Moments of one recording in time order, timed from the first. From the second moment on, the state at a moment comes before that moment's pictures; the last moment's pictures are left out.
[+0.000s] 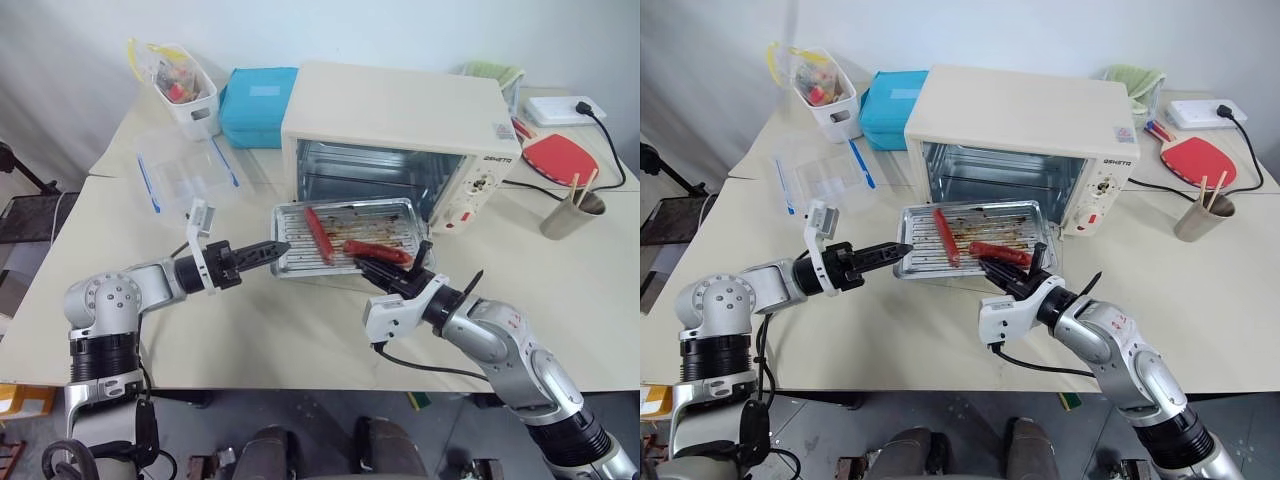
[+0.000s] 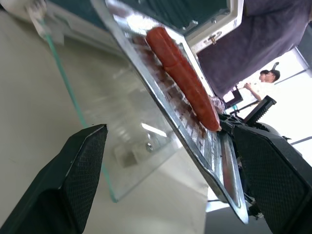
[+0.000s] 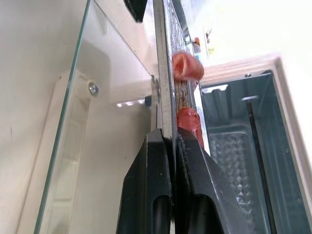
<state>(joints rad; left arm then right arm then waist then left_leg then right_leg) -0.57 0.47 0.32 0.06 -0.93 1.30 -0.64 -0.24 -0.60 0.26 -0.42 -0.62 -0.16 0.49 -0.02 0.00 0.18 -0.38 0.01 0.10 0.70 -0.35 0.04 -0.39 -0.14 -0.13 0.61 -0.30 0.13</state>
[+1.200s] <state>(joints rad) -0.64 0.34 0.63 0.25 -1.30 1.61 -0.16 -0.29 -0.60 0.24 -0.35 -0.39 -0.25 0.60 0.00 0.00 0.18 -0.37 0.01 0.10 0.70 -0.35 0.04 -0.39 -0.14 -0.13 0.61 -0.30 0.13</state>
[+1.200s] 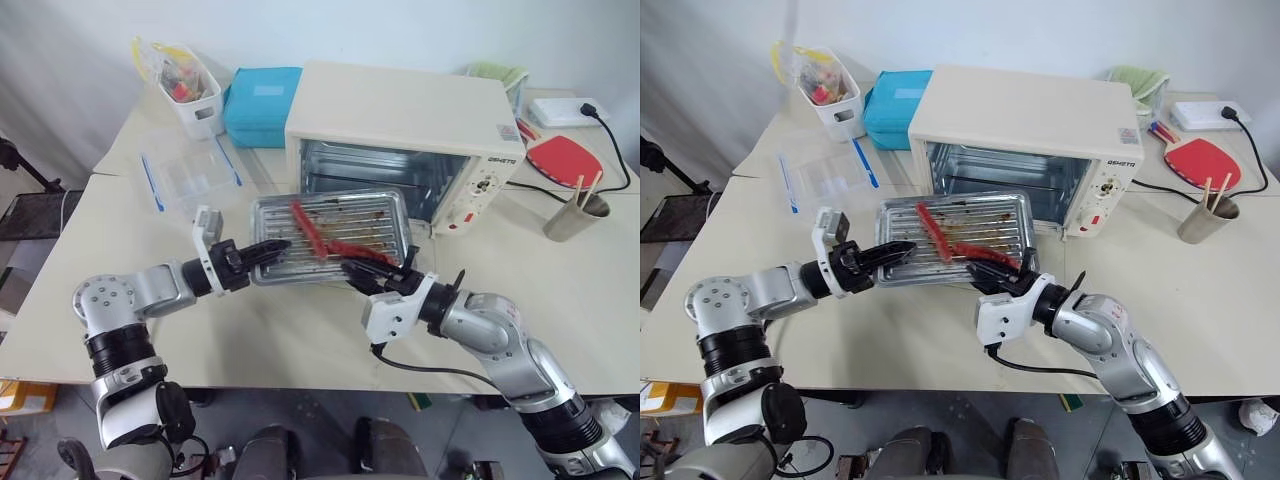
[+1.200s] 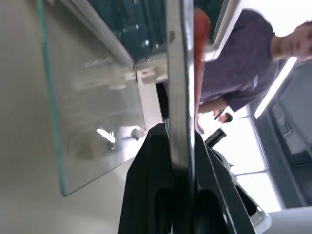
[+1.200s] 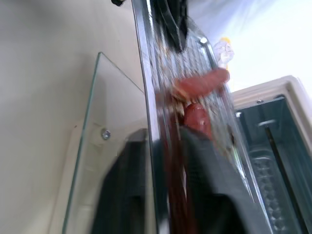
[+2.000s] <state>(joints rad) 0.18 0.19 0.77 -0.27 -1.94 1.03 0.16 -0.14 -0.81 -0.12 0.20 0.23 -0.43 0.94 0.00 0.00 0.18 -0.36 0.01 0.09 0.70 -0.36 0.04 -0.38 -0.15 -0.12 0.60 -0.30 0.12</state>
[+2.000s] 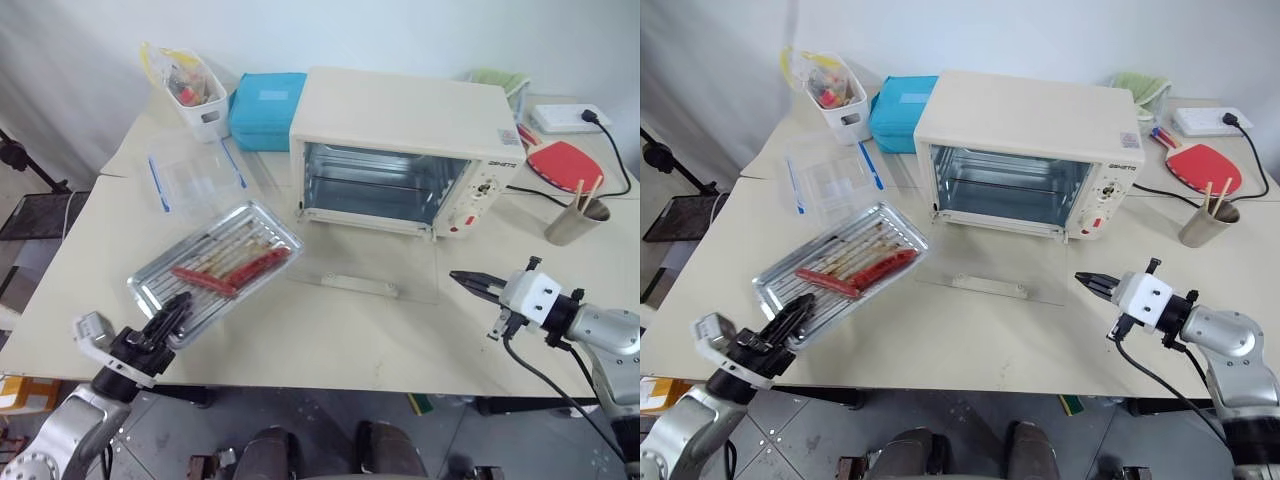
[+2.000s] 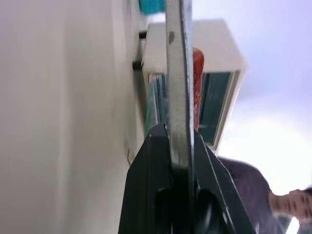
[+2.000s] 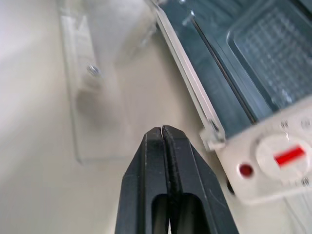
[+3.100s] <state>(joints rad) 0.17 0.14 0.68 -0.40 -1.94 0.84 0.23 -0.35 -0.63 -0.34 -0.08 0.84 0.23 0.91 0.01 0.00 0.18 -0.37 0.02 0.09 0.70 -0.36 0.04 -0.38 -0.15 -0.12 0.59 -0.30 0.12</state>
